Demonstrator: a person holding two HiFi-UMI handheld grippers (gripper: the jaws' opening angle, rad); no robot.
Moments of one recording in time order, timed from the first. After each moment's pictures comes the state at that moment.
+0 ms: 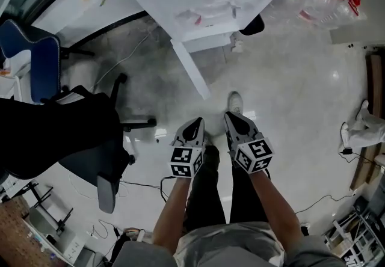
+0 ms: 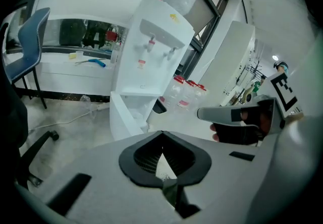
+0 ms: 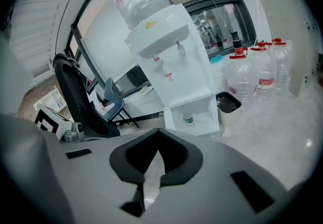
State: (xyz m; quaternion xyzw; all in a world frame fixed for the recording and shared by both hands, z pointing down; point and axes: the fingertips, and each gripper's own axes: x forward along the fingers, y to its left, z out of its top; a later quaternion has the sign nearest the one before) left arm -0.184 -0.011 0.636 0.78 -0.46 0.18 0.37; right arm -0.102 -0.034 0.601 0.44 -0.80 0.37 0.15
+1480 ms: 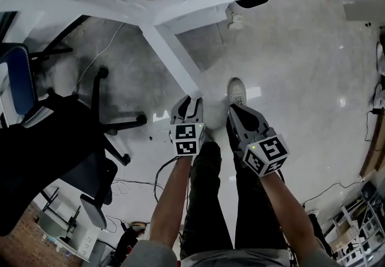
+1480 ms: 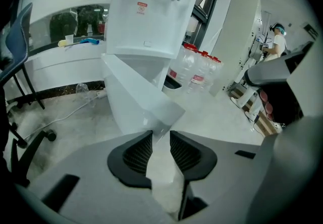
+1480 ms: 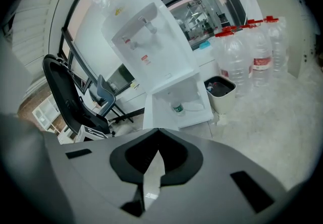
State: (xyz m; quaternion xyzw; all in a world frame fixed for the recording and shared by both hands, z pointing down) left arm -0.152 -0.050 0.840 0.76 -0.46 0.29 0.35; right arm -0.053 -0.051 0.720 0.44 -0.78 0.41 0.15
